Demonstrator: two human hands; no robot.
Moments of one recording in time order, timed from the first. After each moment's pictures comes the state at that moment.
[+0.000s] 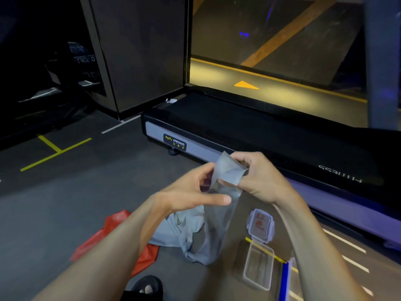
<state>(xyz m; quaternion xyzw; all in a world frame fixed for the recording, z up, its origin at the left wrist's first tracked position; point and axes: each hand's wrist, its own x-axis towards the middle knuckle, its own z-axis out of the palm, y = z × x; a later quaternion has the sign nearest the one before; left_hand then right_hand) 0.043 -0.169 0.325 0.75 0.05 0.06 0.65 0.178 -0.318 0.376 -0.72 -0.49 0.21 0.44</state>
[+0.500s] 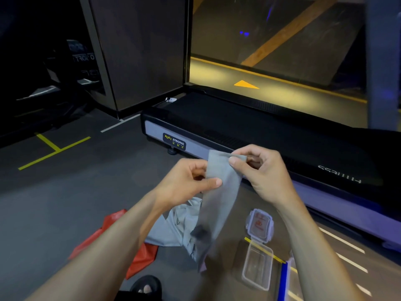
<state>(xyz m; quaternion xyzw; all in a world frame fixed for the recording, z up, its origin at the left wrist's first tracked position) 0.041 -0.165 0.331 0.73 0.09 0.16 0.66 0.179 -0.322 0.369 -0.71 -0.43 0.10 0.55</state>
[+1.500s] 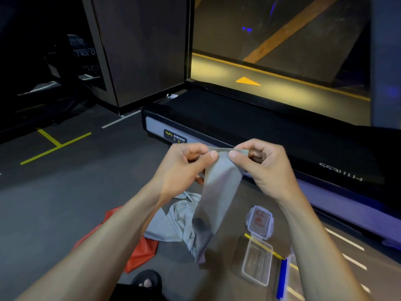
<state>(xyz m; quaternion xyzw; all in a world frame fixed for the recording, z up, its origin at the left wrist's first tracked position) 0.035 -0.172 0.355 0.72 0.13 0.25 0.64 0.177 -0.322 0.371 -0.66 -0.44 0.12 0.59</state>
